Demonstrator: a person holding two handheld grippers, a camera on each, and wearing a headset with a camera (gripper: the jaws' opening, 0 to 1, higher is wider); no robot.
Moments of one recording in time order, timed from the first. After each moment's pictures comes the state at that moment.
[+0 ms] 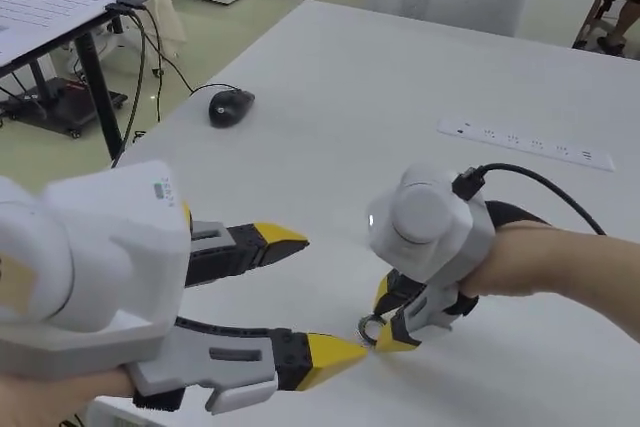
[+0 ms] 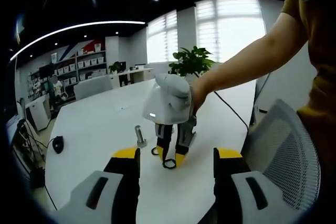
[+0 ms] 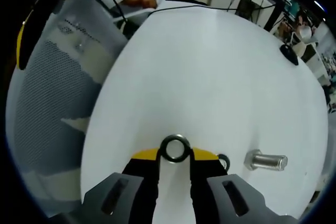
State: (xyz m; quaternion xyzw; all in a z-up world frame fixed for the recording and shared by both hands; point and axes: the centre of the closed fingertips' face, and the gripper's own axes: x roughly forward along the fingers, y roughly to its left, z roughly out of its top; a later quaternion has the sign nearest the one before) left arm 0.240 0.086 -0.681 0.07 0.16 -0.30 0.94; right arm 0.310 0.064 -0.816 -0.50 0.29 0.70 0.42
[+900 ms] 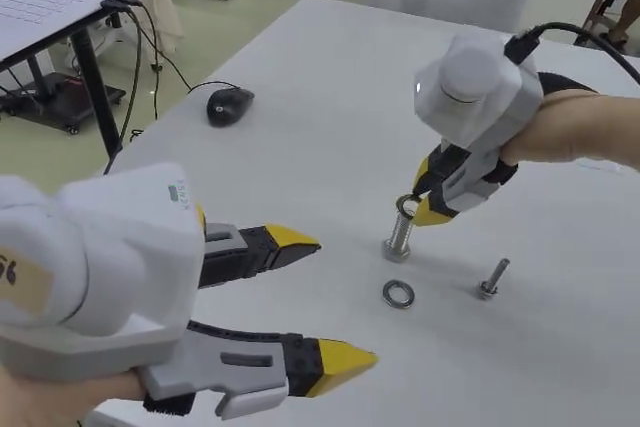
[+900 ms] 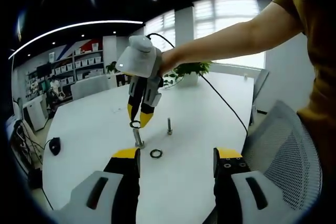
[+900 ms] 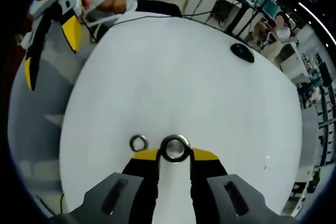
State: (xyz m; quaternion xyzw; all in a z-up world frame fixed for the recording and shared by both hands) left arm 0.252 0.083 -0.682 0.06 0.17 -0.31 0.94; right arm 0.420 0.088 -0.745 -0.54 0.26 0.64 0.48
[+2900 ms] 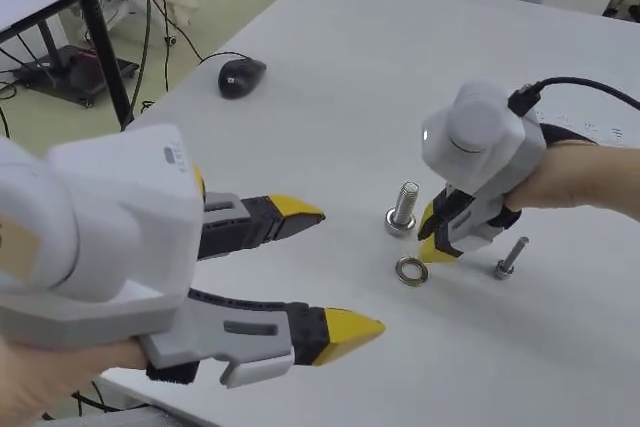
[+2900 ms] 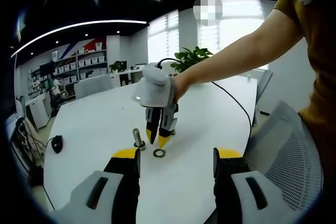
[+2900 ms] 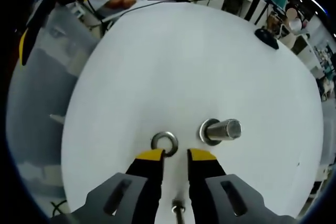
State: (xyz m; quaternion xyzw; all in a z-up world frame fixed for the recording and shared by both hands) left arm 0.252 0.086 -0.683 0.06 0.17 -0.29 0.94; right arm 0.393 0.063 -0.816 -0.50 0.30 0.68 0.45
